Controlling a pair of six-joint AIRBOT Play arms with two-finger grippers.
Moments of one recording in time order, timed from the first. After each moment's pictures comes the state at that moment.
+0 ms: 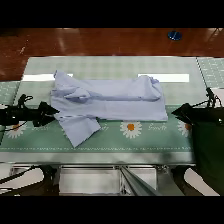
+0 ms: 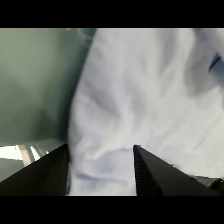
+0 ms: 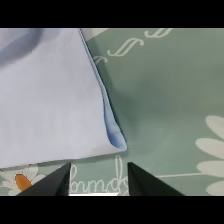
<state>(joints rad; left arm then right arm) 0.46 -1.33 0.66 0.75 -1.06 -1.32 -0.45 -1.08 0.63 -0.90 1.09 1.30</state>
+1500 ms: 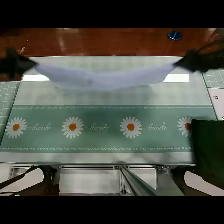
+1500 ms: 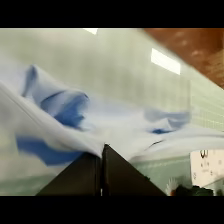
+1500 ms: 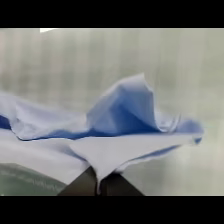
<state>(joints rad) 0.42 -1.23 1.38 0.55 -1.29 -1.28 -0.20 -1.23 1.47 -0.87 1.19 1.36</state>
